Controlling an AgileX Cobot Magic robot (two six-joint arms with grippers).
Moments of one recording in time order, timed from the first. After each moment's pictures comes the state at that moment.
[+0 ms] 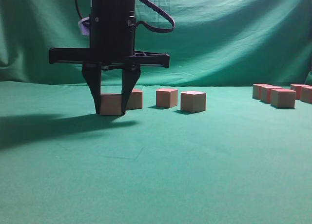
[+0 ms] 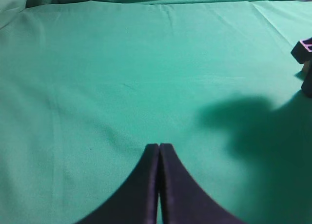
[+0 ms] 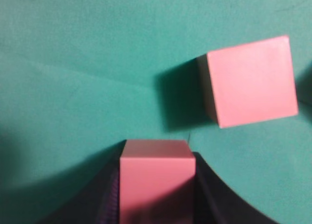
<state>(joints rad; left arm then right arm) -0.02 -0.01 0.02 0.02 0.35 0.01 0.88 2.34 -1.99 -0.12 1.10 0.61</state>
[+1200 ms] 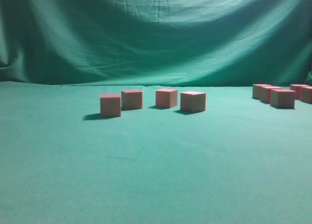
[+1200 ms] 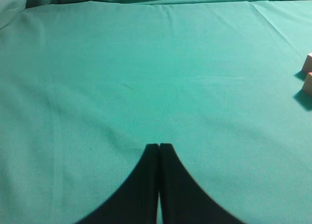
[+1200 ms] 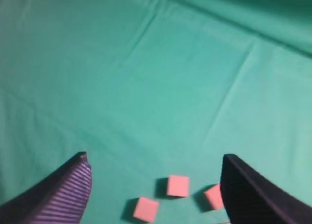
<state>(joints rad) -0.02 -0.01 0.02 0.02 0.35 0.01 0.83 1.98 -2.34 -0.15 1.26 0.25</state>
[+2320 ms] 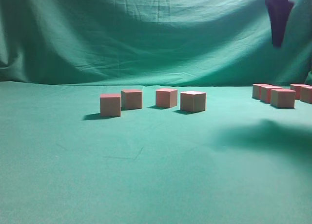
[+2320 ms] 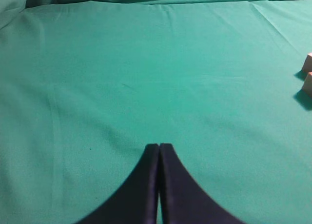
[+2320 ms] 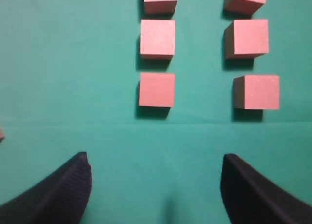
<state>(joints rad) -0.02 -0.01 0.02 0.02 0.35 0.01 0.27 1.77 -1.38 -0.10 0.96 0.23</state>
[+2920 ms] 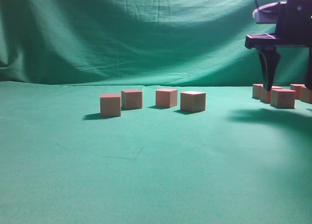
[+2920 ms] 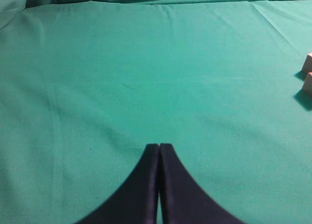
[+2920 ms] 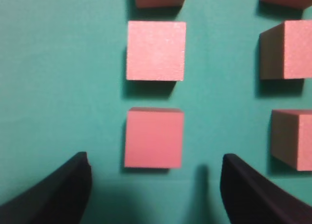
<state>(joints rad) -0.02 -0.01 0.02 0.02 0.35 0.01 0.24 1.96 -1.40 -0.09 0.80 0.22</state>
